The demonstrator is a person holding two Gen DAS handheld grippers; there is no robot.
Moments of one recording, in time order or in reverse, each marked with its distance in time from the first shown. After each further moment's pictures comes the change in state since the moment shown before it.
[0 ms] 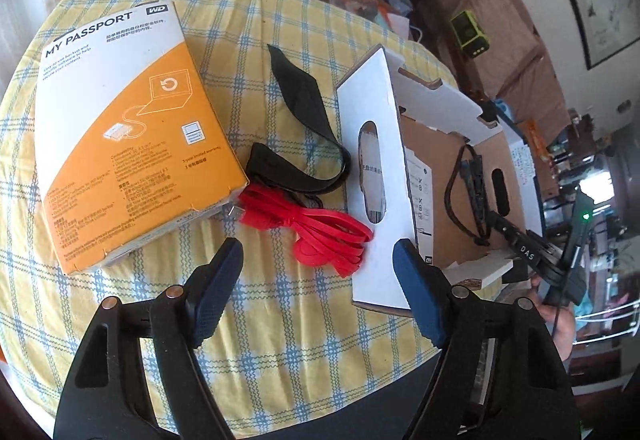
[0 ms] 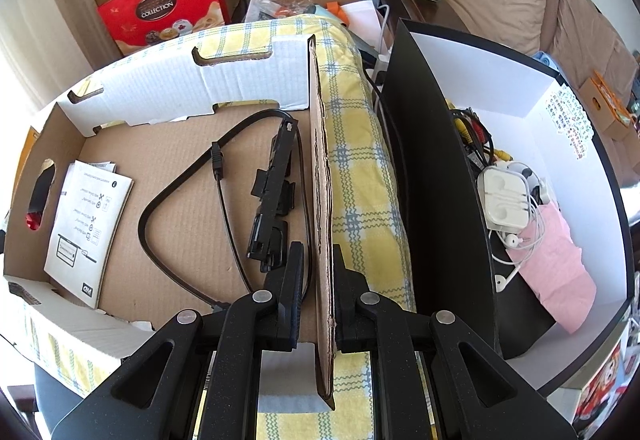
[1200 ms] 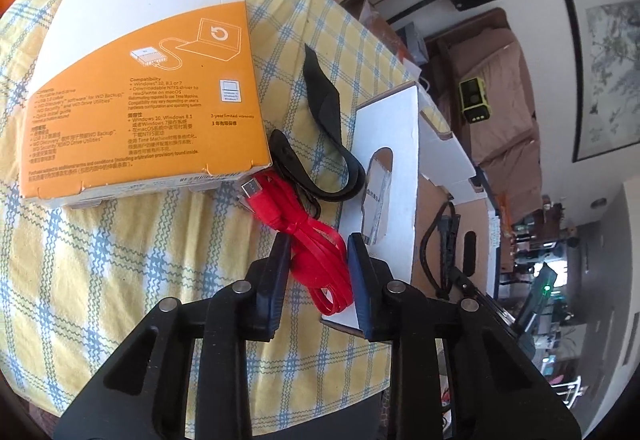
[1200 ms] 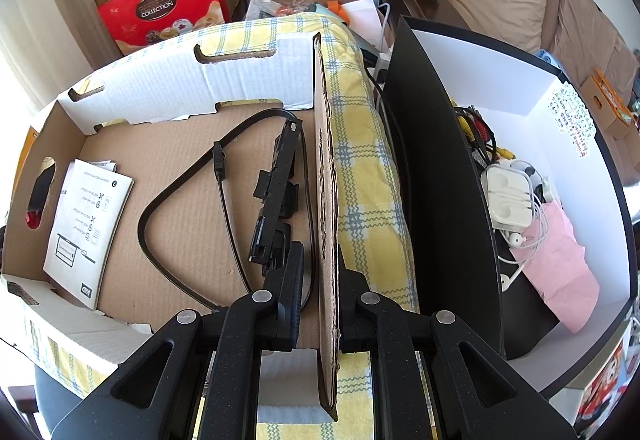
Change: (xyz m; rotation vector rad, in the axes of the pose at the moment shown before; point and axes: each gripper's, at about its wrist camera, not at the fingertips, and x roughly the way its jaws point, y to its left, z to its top) left arm 0.014 0.025 -0.007 -0.287 -0.098 -0.154; right arm 0.003 0.003 -0.002 0.002 0.001 0.001
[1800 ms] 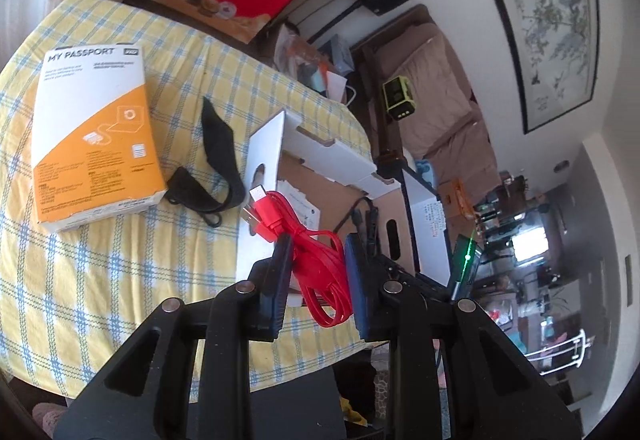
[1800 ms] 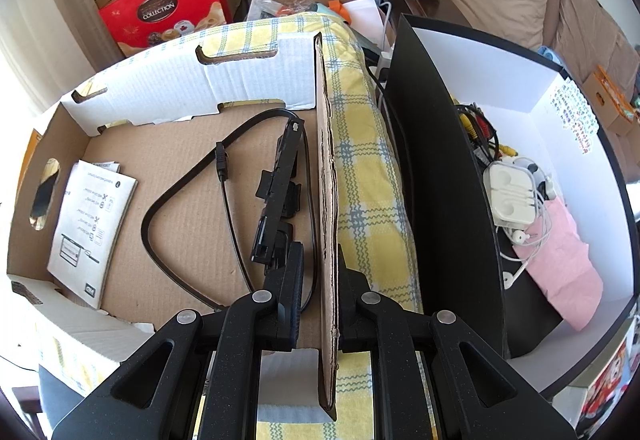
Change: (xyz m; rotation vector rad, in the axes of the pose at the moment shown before) left arm -0.060 -0.065 -0.006 0.183 -0.051 -0.149; right arm 0.001 -0.002 -0.001 0.017 0.002 0.029
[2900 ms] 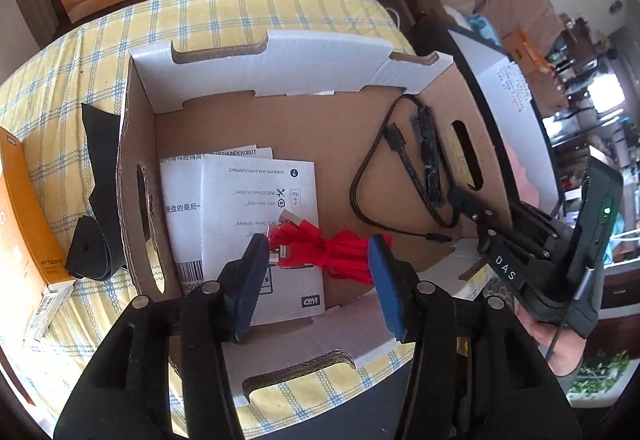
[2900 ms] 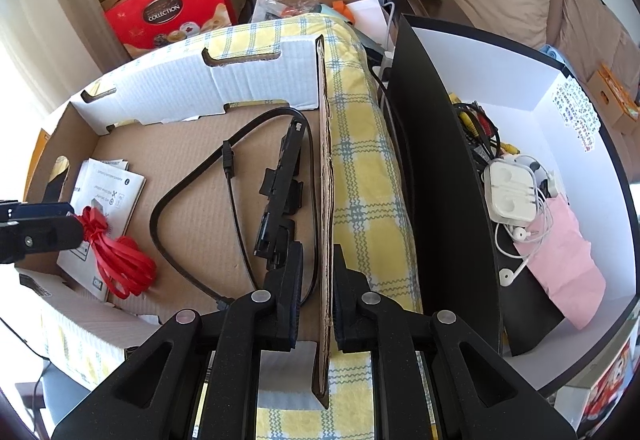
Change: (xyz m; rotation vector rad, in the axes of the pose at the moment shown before) left arm 0.142 -0.072 -0.005 0.350 0.396 0.357; right arm -0.006 -0.004 -0.003 -0.007 -0.003 0.019
